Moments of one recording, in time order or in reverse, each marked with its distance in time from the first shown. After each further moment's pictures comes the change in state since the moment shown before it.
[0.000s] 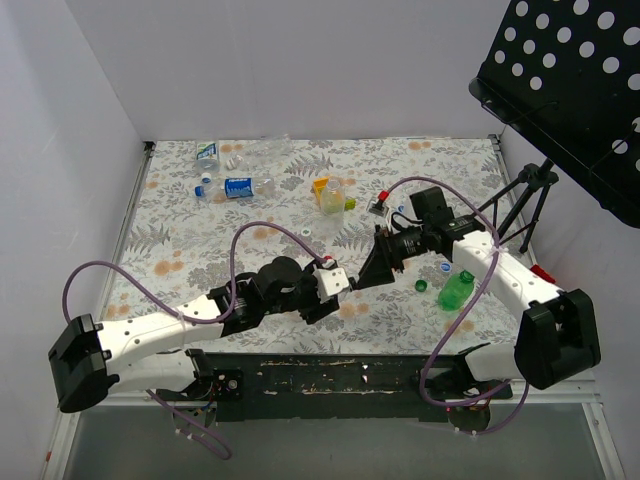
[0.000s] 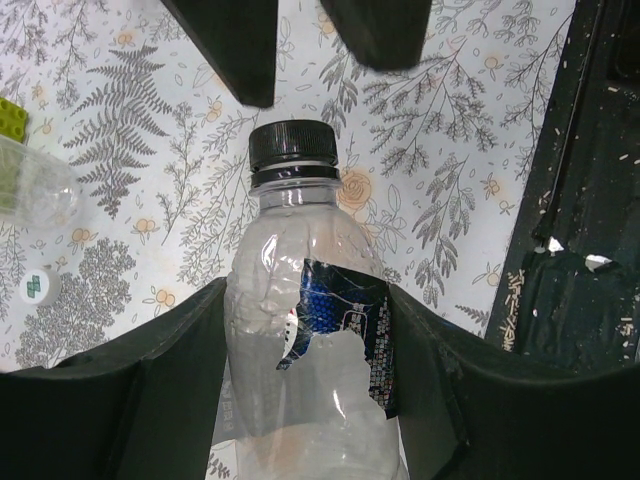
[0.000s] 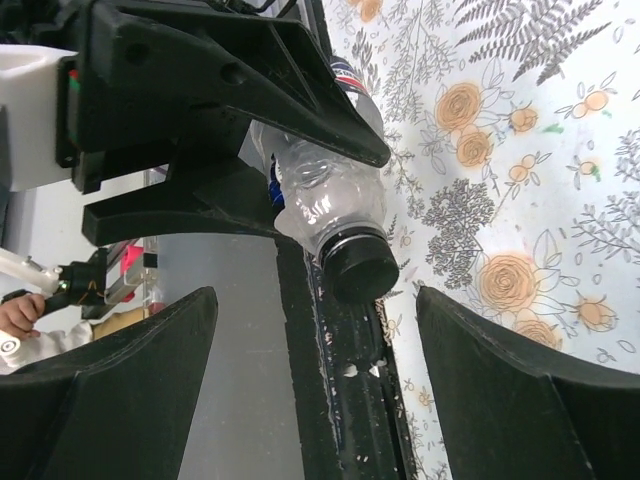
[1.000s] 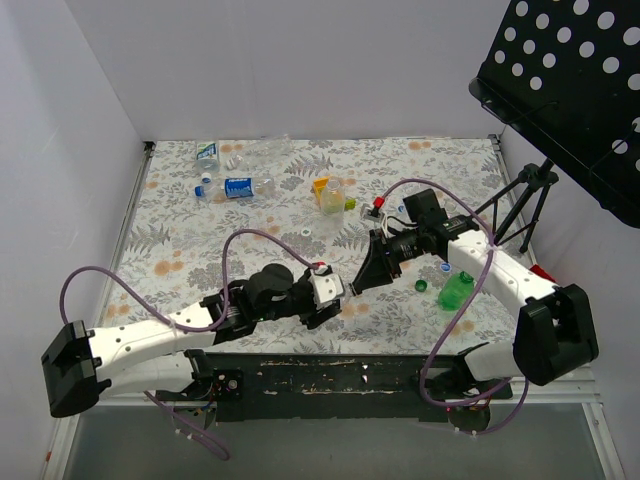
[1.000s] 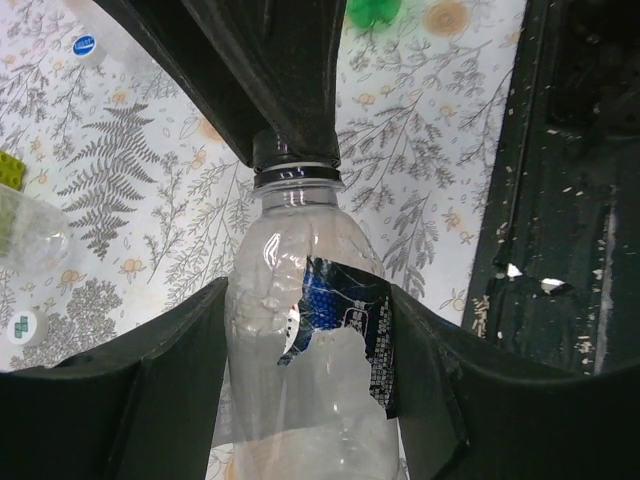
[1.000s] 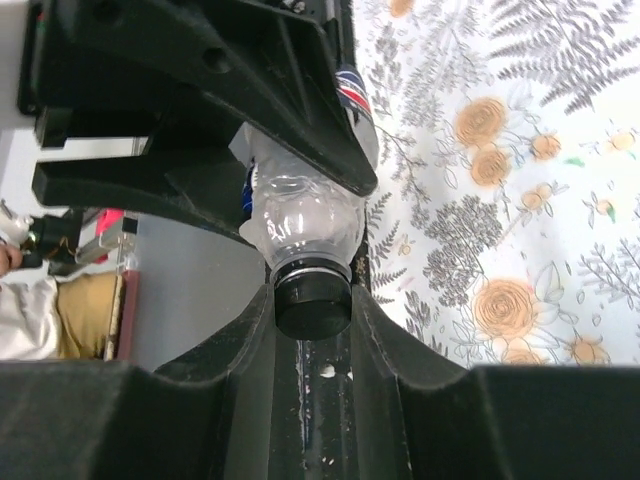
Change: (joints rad) left arm -0.026 -0.043 -0.045 0.096 0.001 -0.012; right arm 0.037 0.034 -0.012 0.013 -0.037 -0.101
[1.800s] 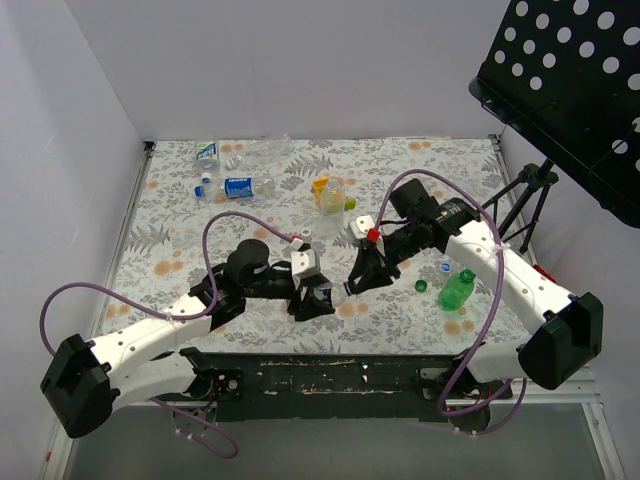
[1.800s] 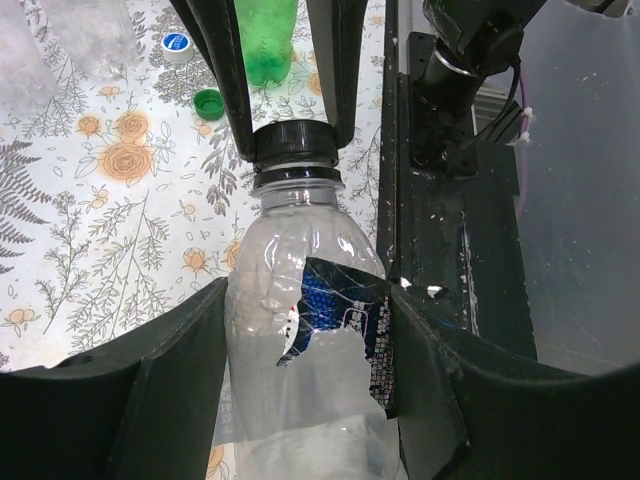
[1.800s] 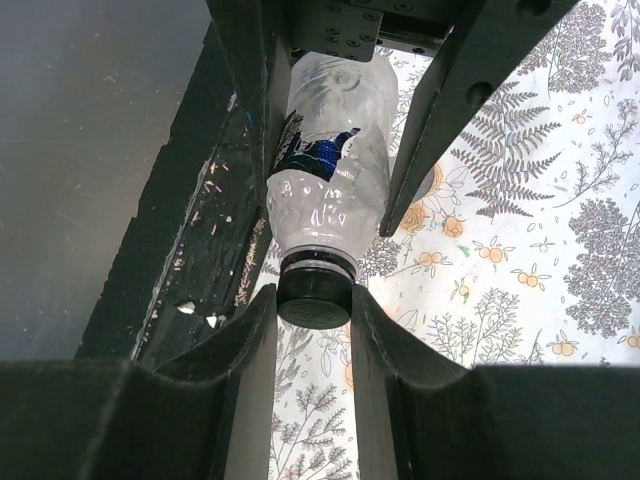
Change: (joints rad) left arm 0.288 -0.032 -0.050 0.104 0.603 -0.167; right arm 0.155 -0.021 0.277 -0.462 0.147 -0.867
